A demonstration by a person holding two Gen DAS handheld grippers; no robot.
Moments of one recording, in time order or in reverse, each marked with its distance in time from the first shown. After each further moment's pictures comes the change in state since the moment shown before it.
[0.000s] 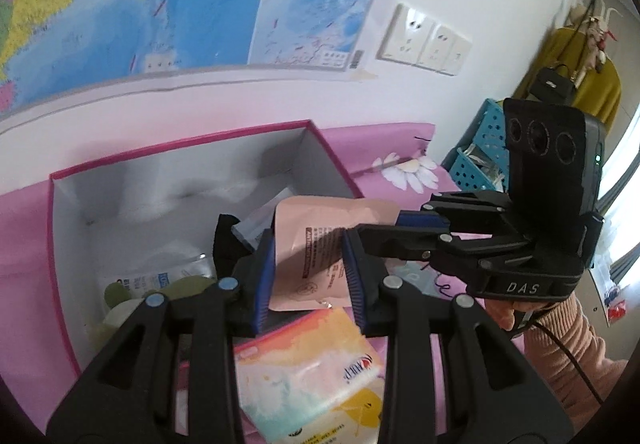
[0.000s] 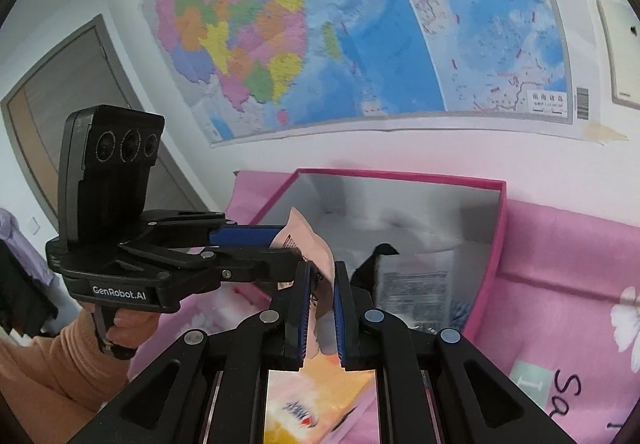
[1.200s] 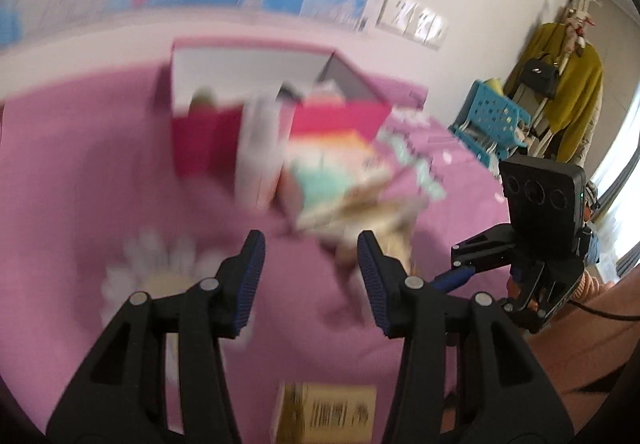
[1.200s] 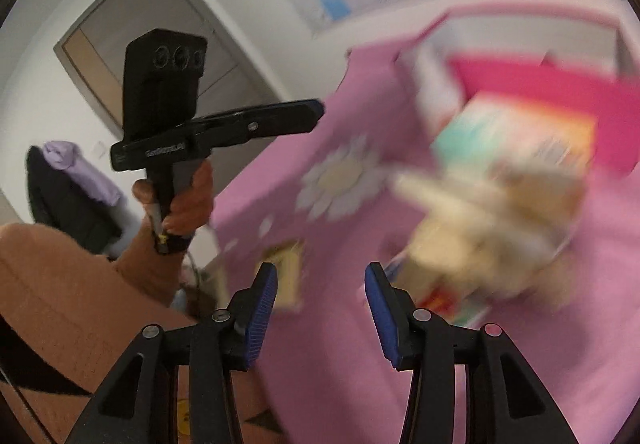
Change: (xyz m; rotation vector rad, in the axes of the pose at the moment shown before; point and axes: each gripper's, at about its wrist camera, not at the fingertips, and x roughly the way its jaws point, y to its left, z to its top) left arm -0.116 0.024 -0.206 -0.053 -0.056 0.034; right arm 0.008 0.133 -0.181 -0.035 0.287 0.304
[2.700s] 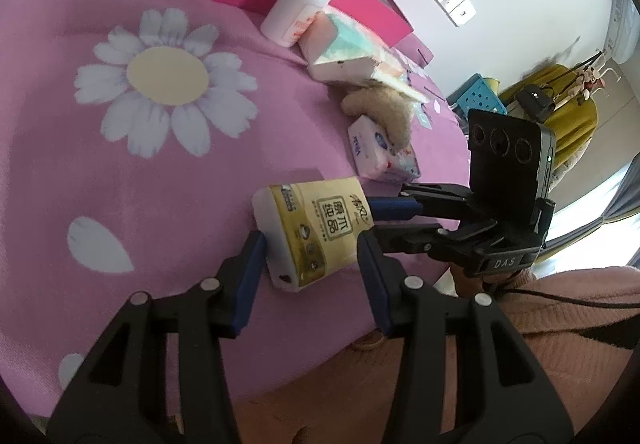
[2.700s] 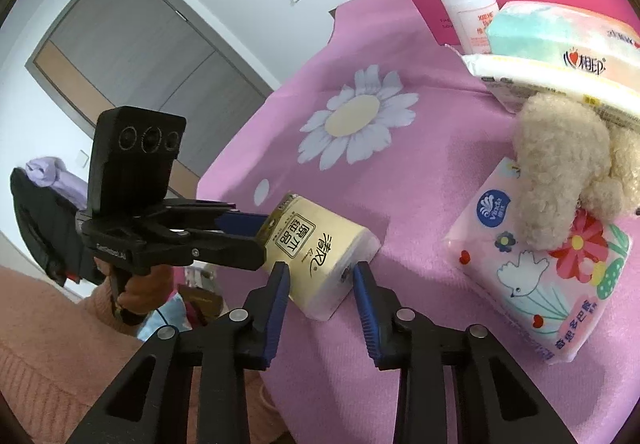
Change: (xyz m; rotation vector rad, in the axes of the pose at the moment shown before) left arm -0.008 0.027 -0.103 -0.288 0.170 -0.173; right arm 0.080 0.014 -0.015 0.087 0.021 -0.059
